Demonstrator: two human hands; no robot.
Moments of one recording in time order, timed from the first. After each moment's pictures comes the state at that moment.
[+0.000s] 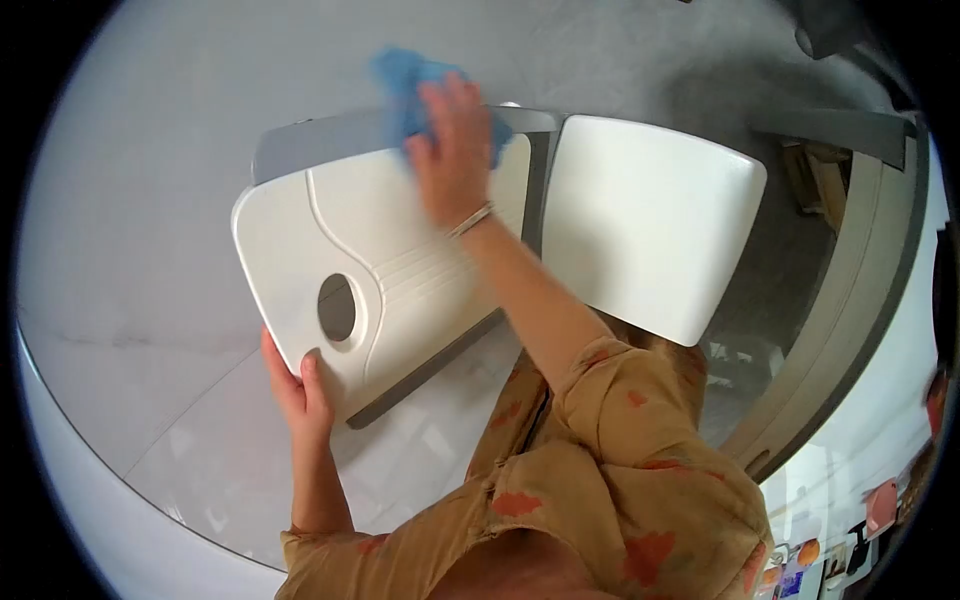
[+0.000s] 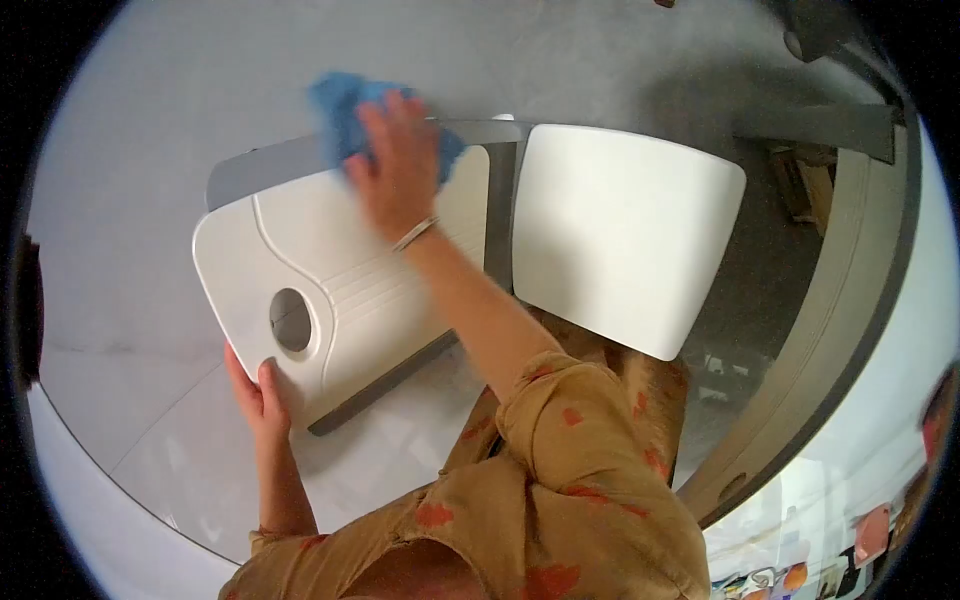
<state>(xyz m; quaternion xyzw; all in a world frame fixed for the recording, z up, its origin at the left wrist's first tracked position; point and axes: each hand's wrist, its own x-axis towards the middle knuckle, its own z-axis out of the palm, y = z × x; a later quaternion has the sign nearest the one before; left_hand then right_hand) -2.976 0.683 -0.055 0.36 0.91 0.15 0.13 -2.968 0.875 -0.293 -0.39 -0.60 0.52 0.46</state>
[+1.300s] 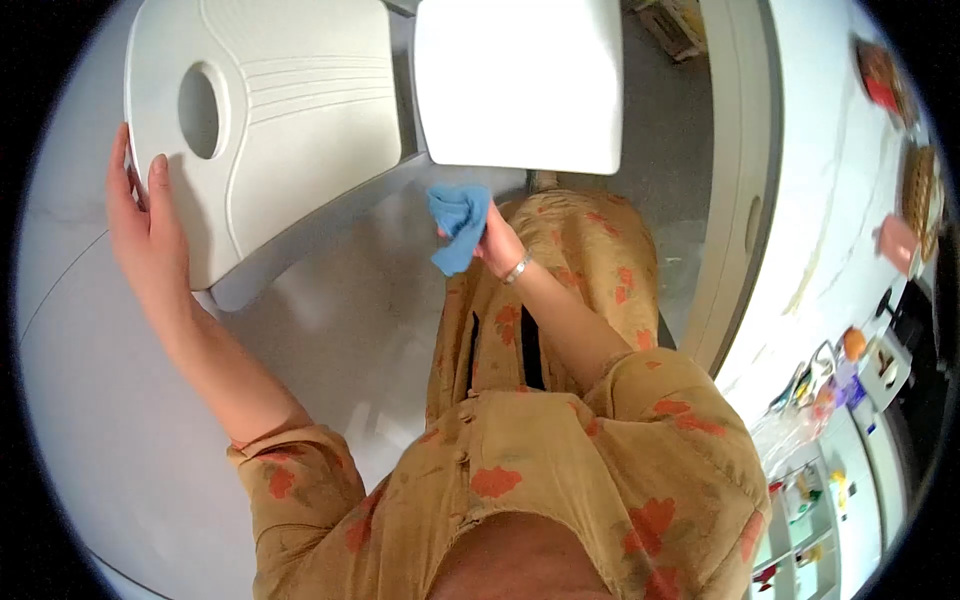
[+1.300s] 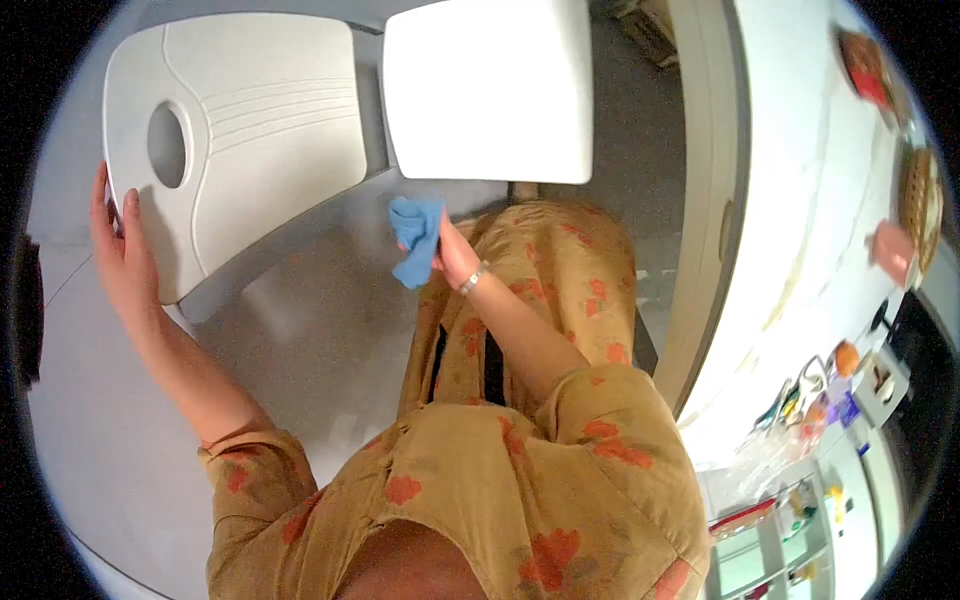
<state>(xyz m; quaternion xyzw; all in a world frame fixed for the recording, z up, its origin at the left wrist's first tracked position) -2.959 0.710 -0.081 0.52 0.80 0.28 0.08 -2.685 0.623 -0.358 -0.37 -0.14 0.90 0.19</state>
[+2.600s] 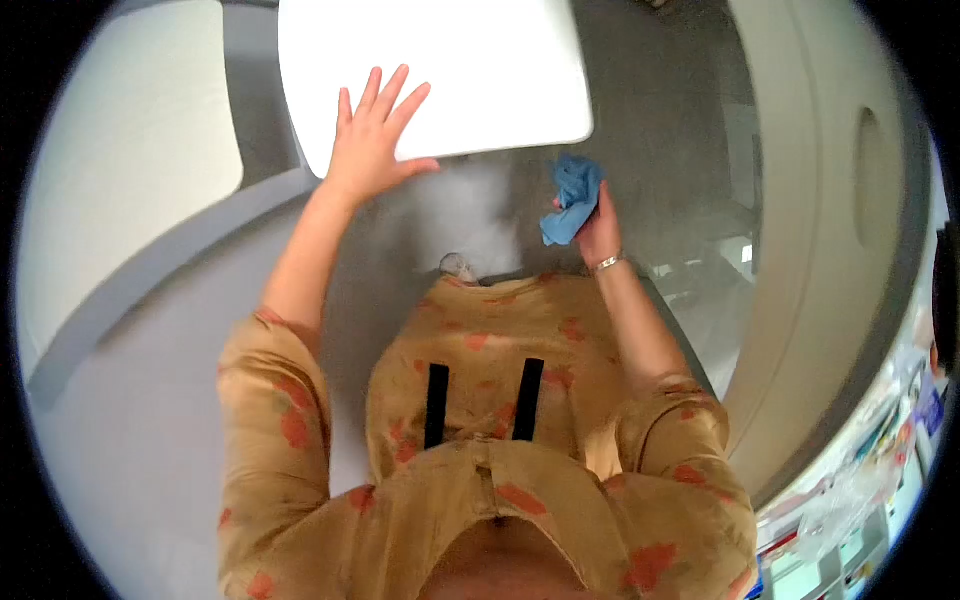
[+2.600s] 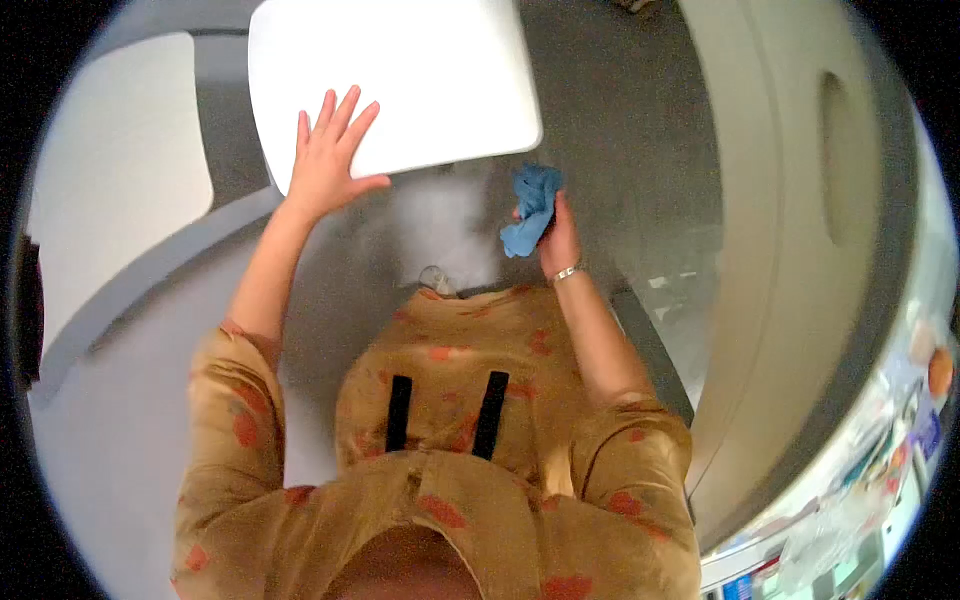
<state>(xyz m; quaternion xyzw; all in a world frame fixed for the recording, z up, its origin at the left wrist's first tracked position) -2.762 0.659 -0.447 0.83 0.55 -0.07 0.08 -2.455 0.552 -0.565 -0.51 -0.01 0.75 0.41</state>
